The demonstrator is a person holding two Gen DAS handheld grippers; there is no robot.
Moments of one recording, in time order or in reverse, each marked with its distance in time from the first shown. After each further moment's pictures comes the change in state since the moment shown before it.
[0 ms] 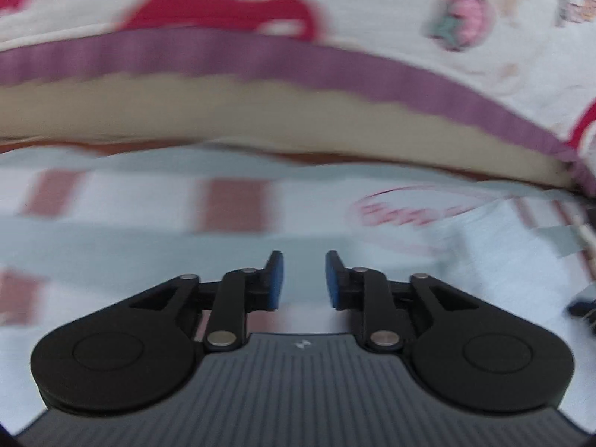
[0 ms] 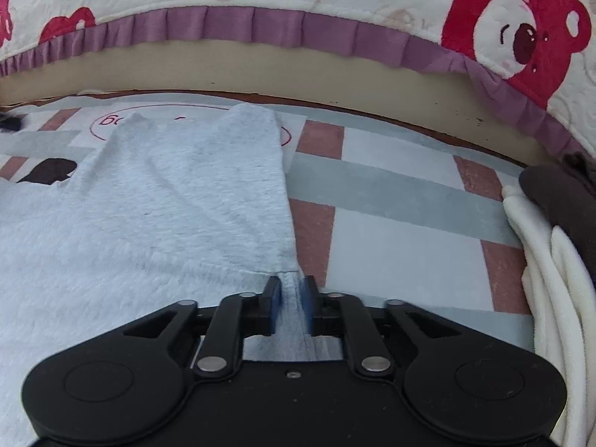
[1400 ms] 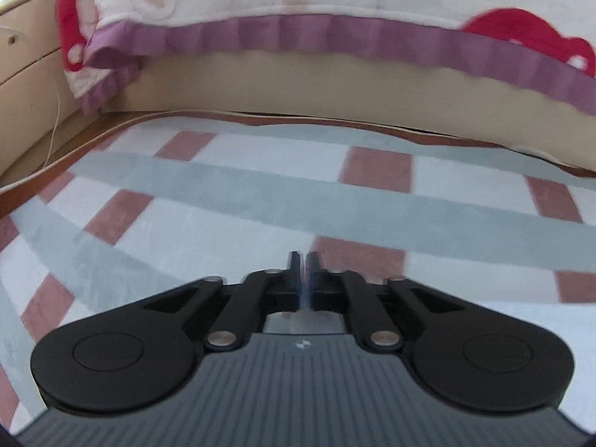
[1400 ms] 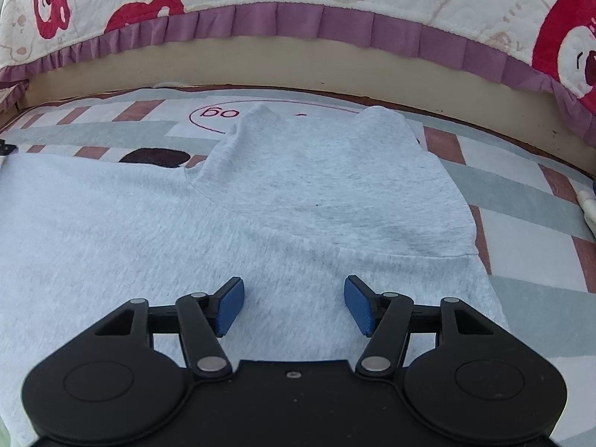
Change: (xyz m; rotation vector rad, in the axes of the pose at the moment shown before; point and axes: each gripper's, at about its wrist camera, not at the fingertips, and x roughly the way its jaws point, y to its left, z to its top) left arm -0.030 0.166 -0.049 -0.093 -0.153 0.549; right arm -0.013 0.104 -0.008 -0.009 -0.026 0.128
